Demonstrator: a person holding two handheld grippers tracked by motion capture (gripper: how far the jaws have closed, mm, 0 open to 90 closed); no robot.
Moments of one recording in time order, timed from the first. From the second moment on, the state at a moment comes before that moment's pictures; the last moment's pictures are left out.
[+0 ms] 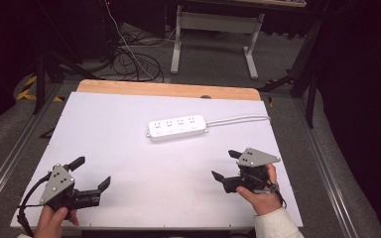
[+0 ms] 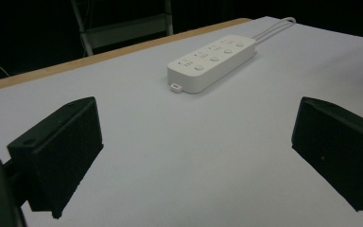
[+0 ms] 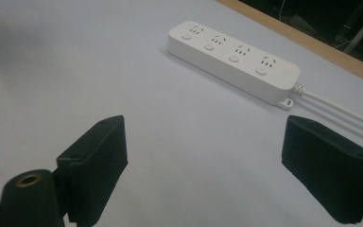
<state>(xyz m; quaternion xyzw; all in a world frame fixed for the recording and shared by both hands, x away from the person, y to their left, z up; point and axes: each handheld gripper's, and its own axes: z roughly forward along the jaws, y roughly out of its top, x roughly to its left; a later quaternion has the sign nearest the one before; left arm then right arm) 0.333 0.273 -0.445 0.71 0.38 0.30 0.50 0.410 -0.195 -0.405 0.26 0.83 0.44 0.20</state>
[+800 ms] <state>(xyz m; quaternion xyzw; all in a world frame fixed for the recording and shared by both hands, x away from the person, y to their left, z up) 0.333 0.272 -0.445 0.72 0.38 0.31 0.50 0.437 -0.179 -0.370 0.24 0.84 0.43 0.21</state>
